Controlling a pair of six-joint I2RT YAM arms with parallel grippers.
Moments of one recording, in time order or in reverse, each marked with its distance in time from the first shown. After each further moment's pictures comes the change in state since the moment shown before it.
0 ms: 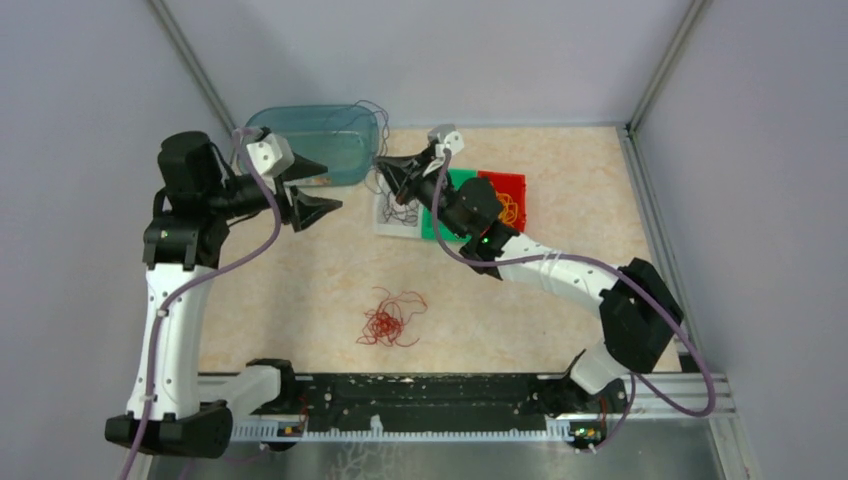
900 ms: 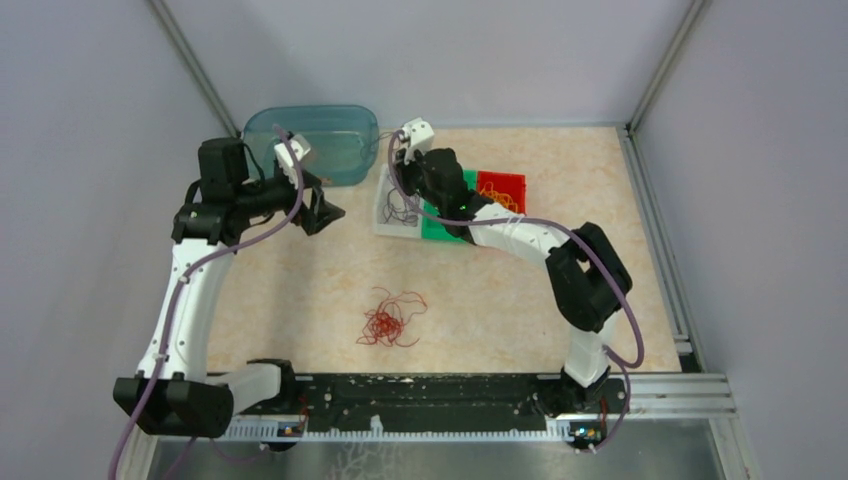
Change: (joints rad) left arm 0.000 0.120 -0.129 -0.116 -0.268 0.048; right arm -0.135 0.310 0.244 -0.414 0.071 -0.155
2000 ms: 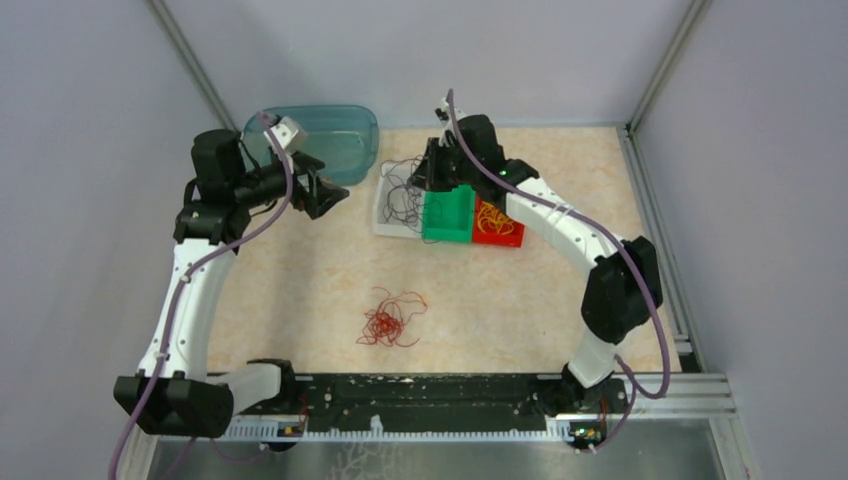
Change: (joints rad) left arm 0.000 0.003 -0.016 0.244 0.031 -0.205; right arm -0.132 -0.154 0.168 -0.634 -0.367 0.410
